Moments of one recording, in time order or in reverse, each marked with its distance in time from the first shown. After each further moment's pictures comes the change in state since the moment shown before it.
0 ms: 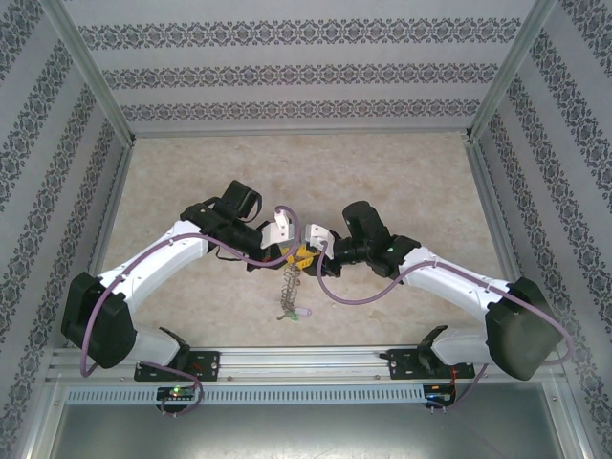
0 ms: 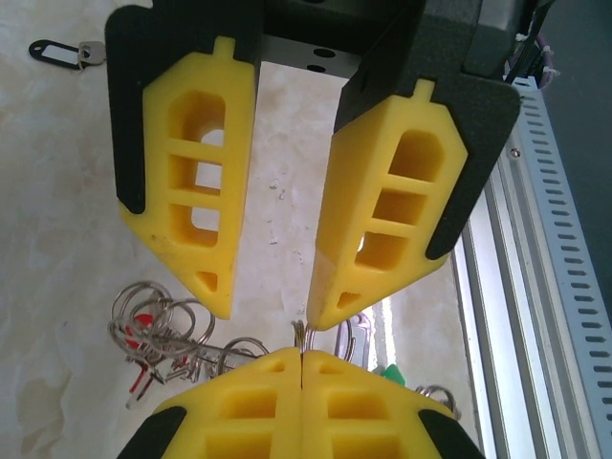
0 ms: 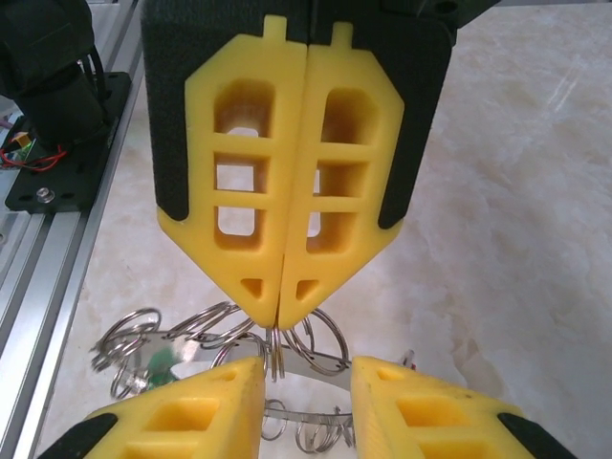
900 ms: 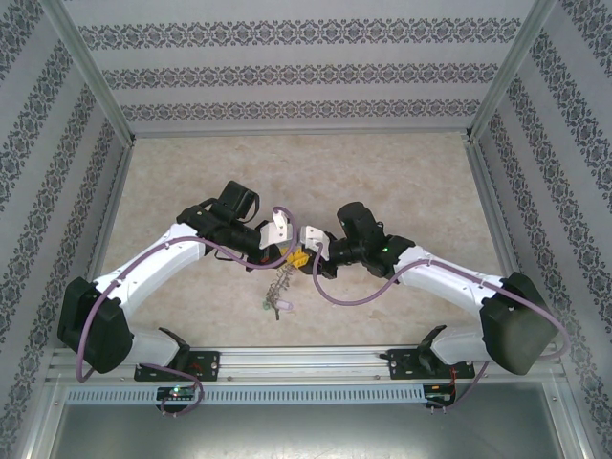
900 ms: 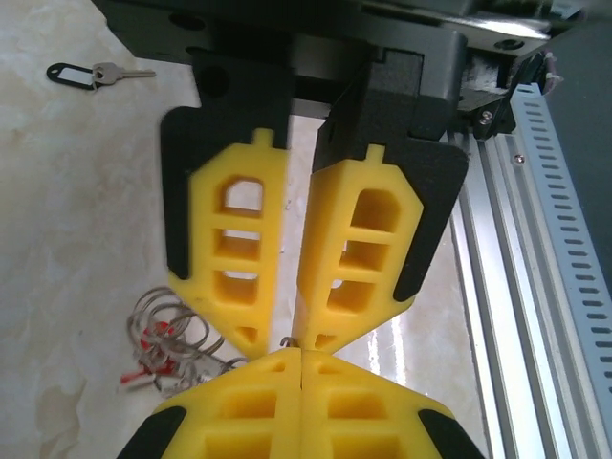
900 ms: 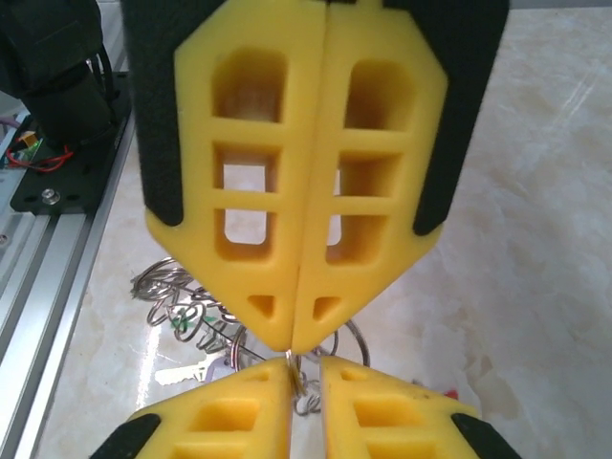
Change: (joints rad) left arm 0.001 -0.029 -0.016 0.034 0.000 0.000; right arm 0.026 0.039 0.011 0.029 0.001 0.006
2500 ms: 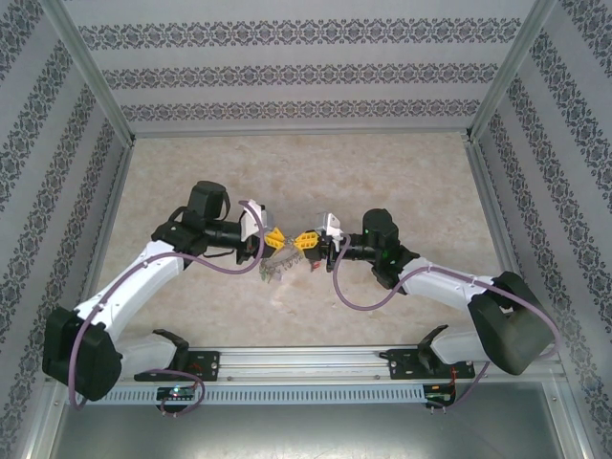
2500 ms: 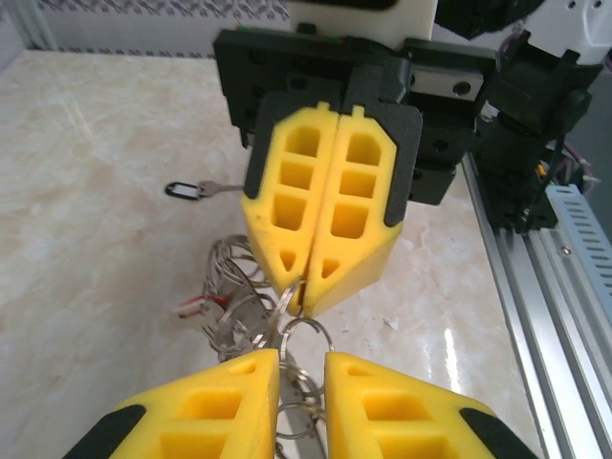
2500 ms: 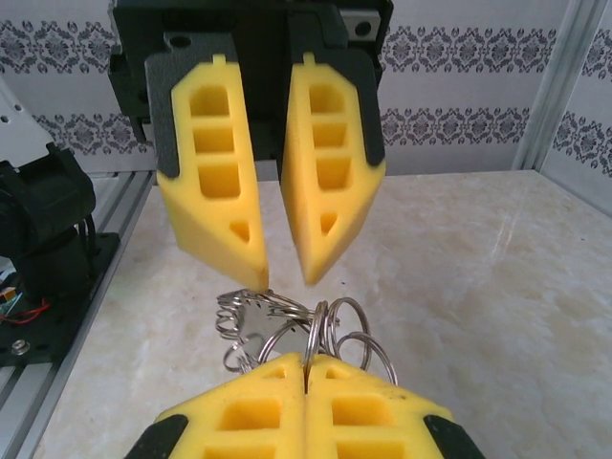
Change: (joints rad) left arm 0.148 -0.182 -0.181 0.343 0.152 -0.114; right arm -0.088 0.002 -0.216 0.703 -0.116 0.314
